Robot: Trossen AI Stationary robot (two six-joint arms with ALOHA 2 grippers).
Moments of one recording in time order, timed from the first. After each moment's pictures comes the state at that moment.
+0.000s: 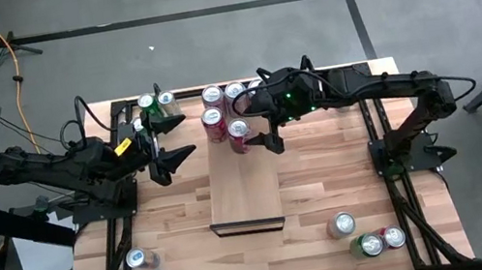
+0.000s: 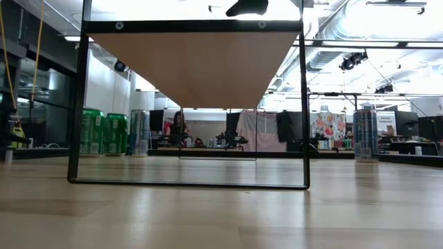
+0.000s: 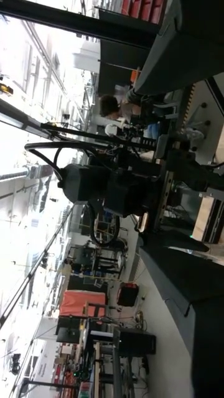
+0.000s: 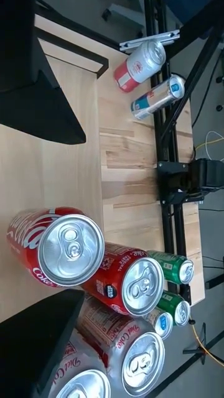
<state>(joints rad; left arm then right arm) -0.22 0.84 0.77 0.41 -0.46 -0.05 -0.11 1.55 1.62 -0.64 -0.08 0.00</state>
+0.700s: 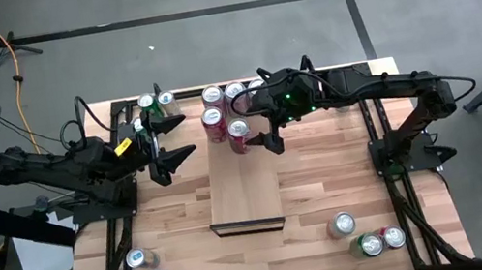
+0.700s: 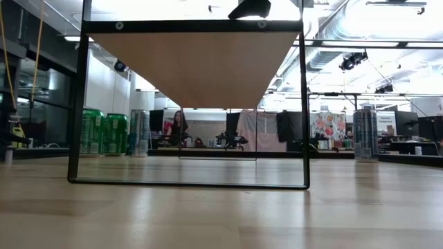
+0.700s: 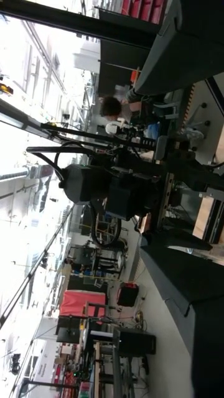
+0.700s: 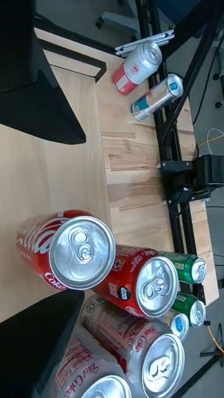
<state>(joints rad) -0.22 0.84 0.77 0.41 -0.46 -0.05 -0.11 1.55 1.62 -0.66 -0.08 0.07</state>
